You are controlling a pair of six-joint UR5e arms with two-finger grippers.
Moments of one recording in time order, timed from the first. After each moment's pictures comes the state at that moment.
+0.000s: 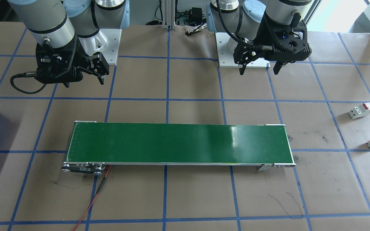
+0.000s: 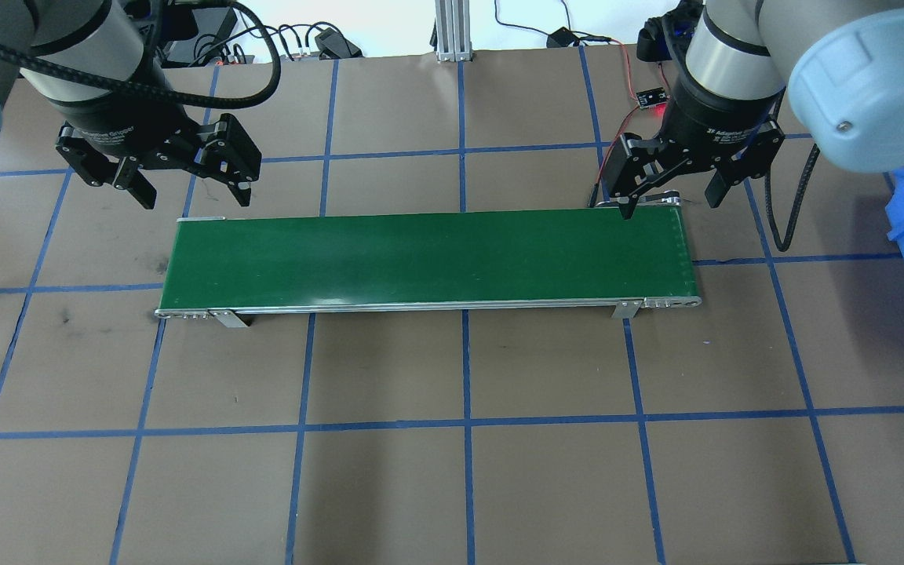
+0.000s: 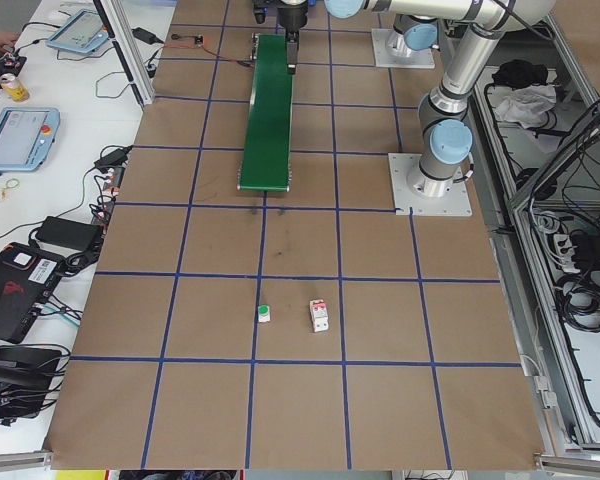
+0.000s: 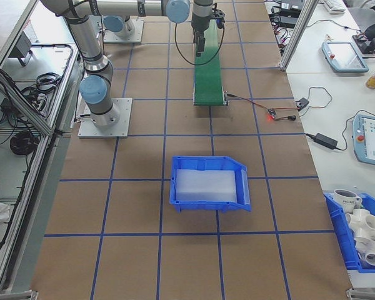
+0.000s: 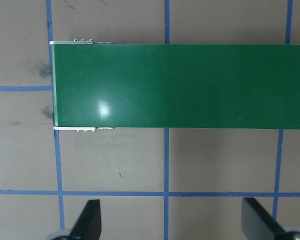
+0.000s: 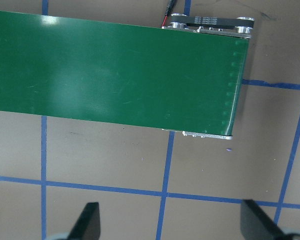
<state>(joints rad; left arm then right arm) -1.59 -1.51 -1.56 -1.62 1.62 -0.03 1.61 -1.56 1.60 -1.55 -1.56 -0.07</state>
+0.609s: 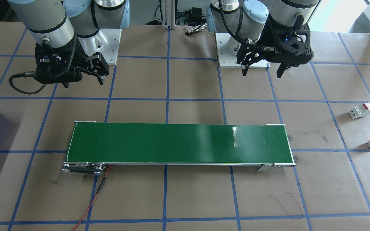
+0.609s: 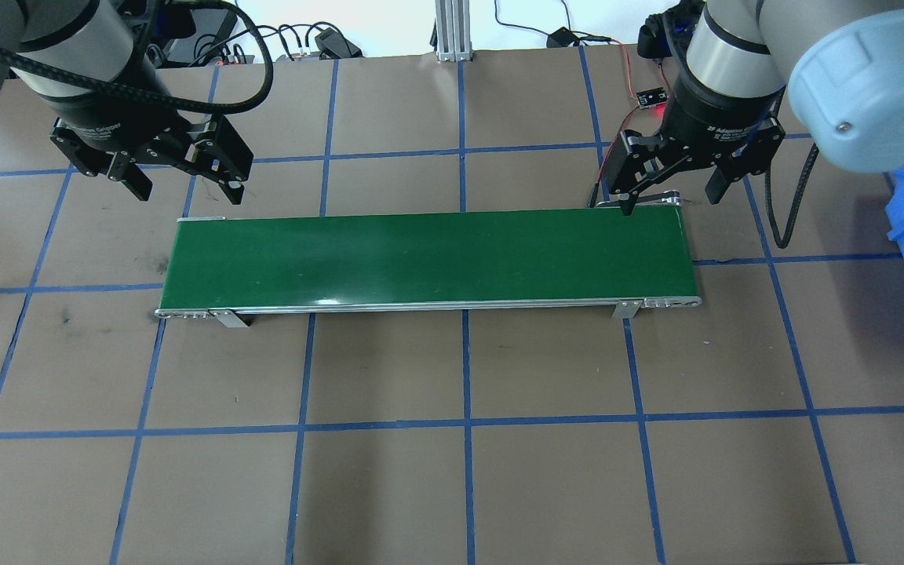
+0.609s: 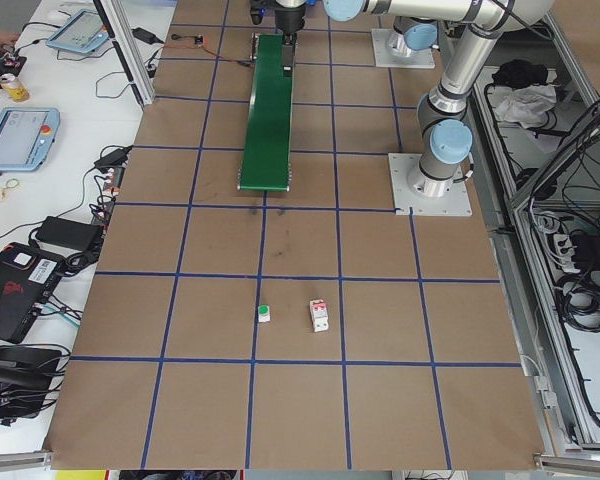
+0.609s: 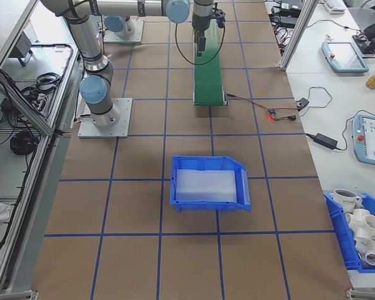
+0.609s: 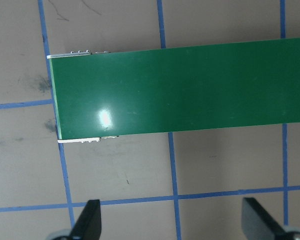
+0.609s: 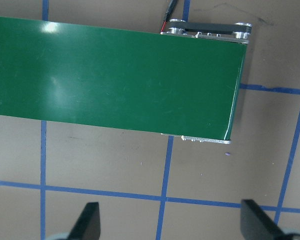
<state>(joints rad) -1.57 -1.52 -1.56 -1.61 1.61 0.08 1.61 -1.56 1.60 -1.56 -1.56 -0.07</state>
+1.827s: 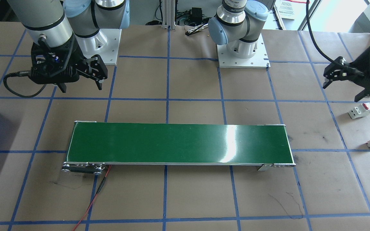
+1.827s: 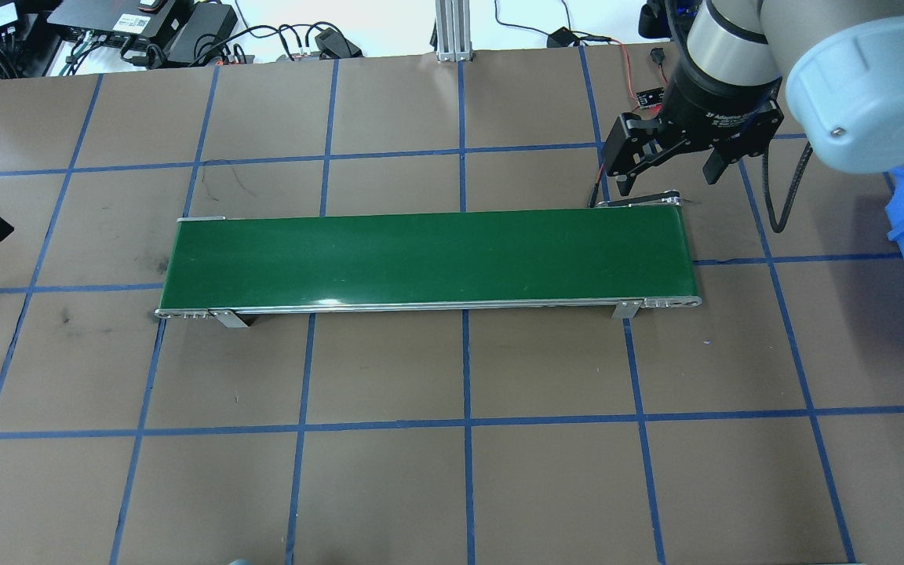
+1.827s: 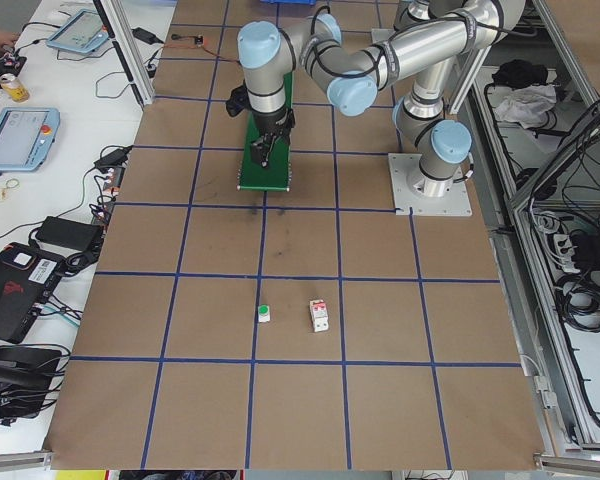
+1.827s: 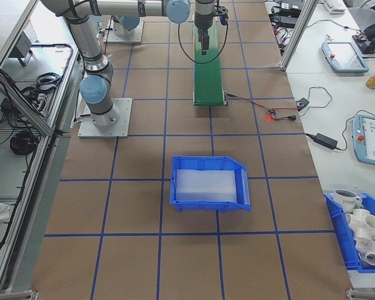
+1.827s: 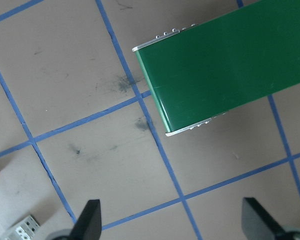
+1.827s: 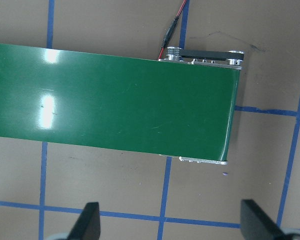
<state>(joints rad) -1.03 -1.65 -1.56 -1.55 1.62 1.11 1.61 -1.56 1.60 -1.64 -1.56 -0.07</state>
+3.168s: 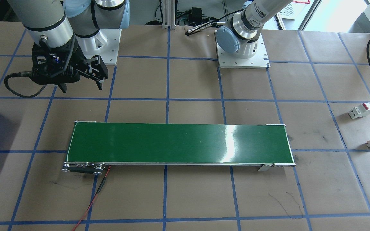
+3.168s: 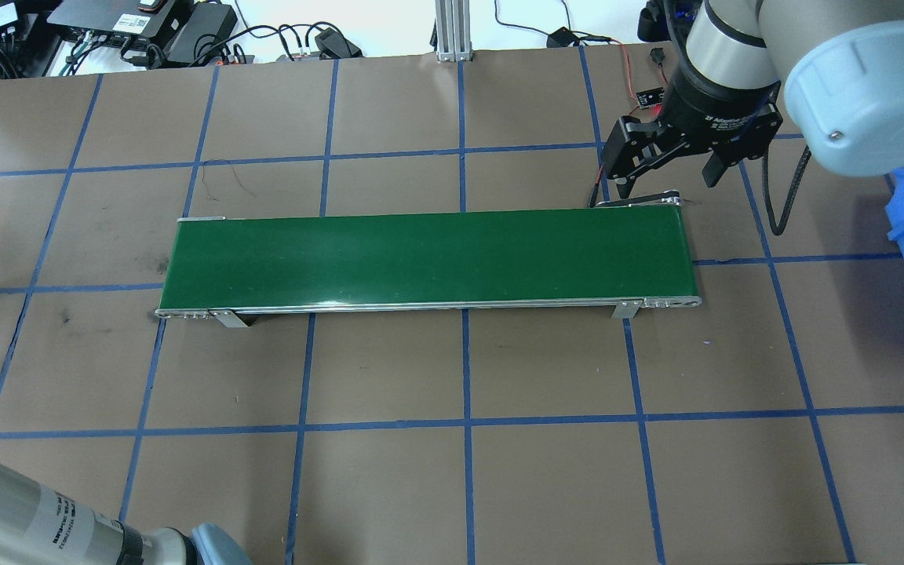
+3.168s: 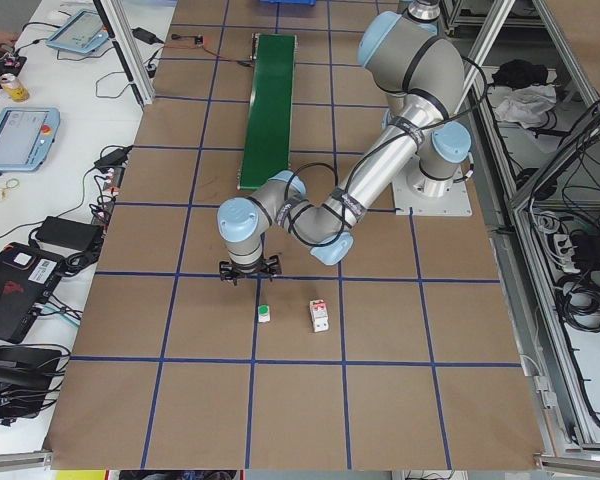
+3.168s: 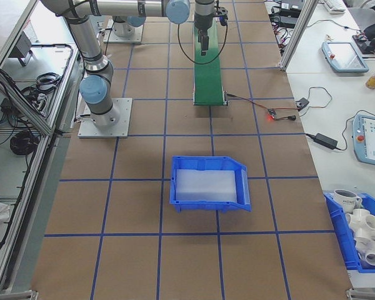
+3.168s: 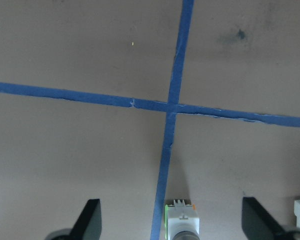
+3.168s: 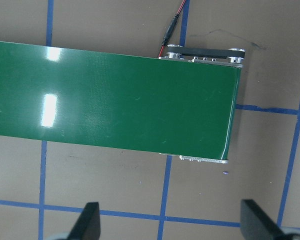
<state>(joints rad) -0.76 -2.11 -1.46 -1.13 1.59 2.25 1.61 -1.56 1.61 -1.64 -1.56 -0.07</state>
